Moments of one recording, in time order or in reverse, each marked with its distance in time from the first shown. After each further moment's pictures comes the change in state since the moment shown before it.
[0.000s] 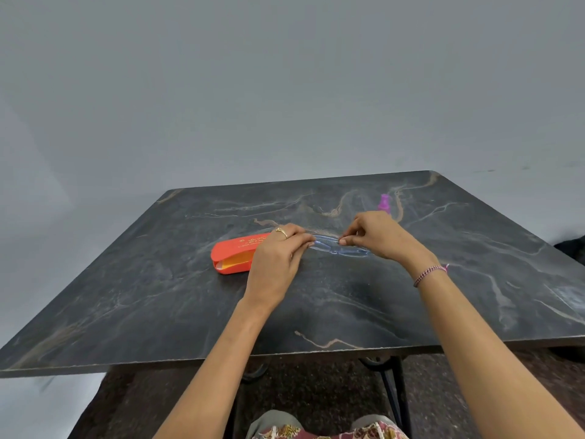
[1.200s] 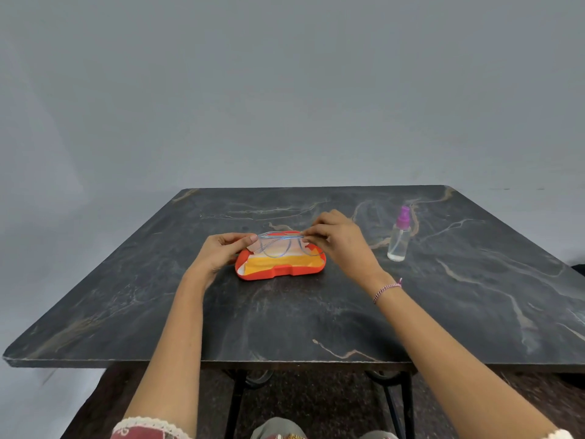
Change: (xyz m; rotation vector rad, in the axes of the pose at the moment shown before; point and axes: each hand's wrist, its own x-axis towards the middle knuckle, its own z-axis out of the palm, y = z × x) left_hand 0.000 -0.120 -0.056 -0.661 -0.158 -0.955; right_hand 0.034 -0.048 0.063 -0.012 0.503 -0.507
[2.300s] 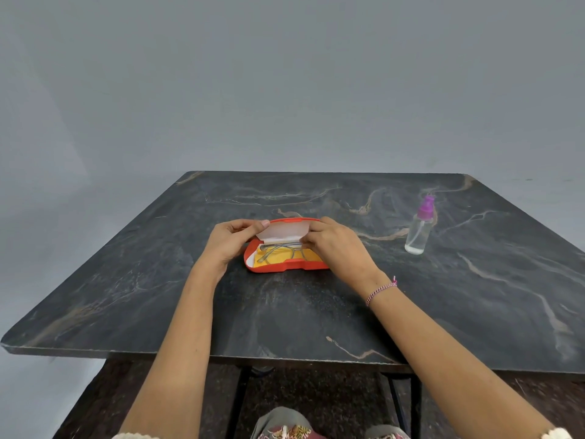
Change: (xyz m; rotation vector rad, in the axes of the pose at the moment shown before) left_hand 0.005 -0.002 0.009 -0.020 0.122 -0.058; right_hand -0.004 0.001 0.047 -0.251 -0.245 -0.084
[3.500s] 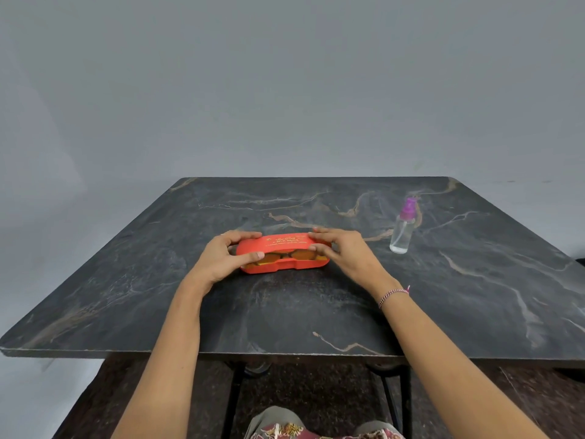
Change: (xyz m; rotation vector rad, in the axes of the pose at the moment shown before) left_hand -0.025 -0.008 -0.011 0.312 -0.216 0.214; right_hand -0.030 0.020 -0.026 0.542 -0.143 0.355
